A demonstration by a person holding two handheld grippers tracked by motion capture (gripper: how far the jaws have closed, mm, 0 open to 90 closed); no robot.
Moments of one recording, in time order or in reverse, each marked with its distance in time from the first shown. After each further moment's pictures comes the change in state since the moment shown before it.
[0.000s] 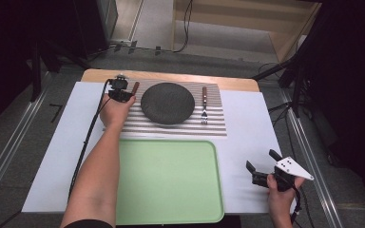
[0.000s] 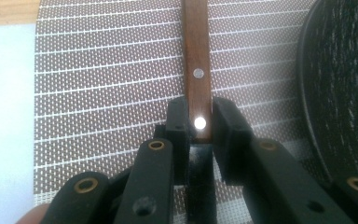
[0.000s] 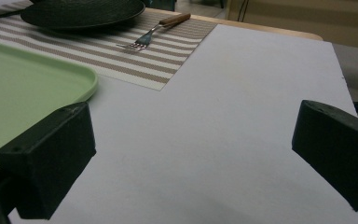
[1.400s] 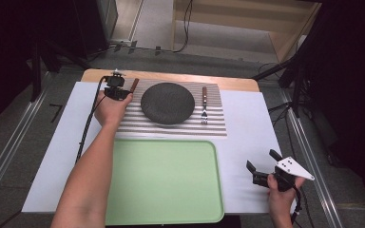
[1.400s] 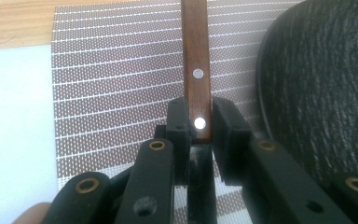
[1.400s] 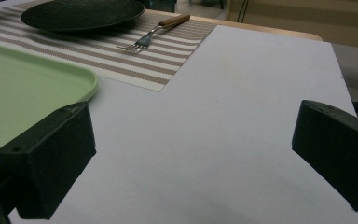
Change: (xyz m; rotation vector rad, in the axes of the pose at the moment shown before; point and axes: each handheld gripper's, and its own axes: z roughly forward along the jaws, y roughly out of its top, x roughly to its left) left arm 0.001 0.003 -0.032 -0.037 -0.052 0.025; right arm -0.001 0.000 -0.001 -0.004 0.002 0.003
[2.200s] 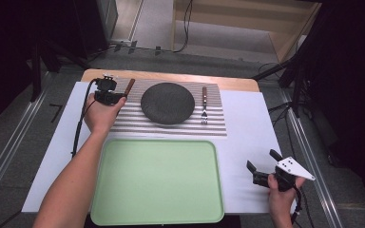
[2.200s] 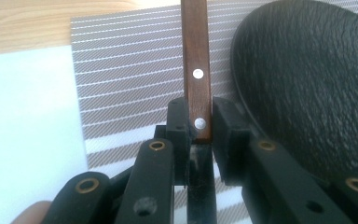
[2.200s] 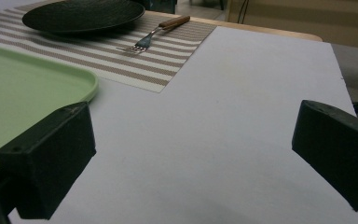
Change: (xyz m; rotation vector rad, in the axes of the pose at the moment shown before) left arm 0.003 -0.021 -0.047 -0.054 -0.029 0.055; right arm -0.001 0.000 0.000 -0.005 0.001 0.003
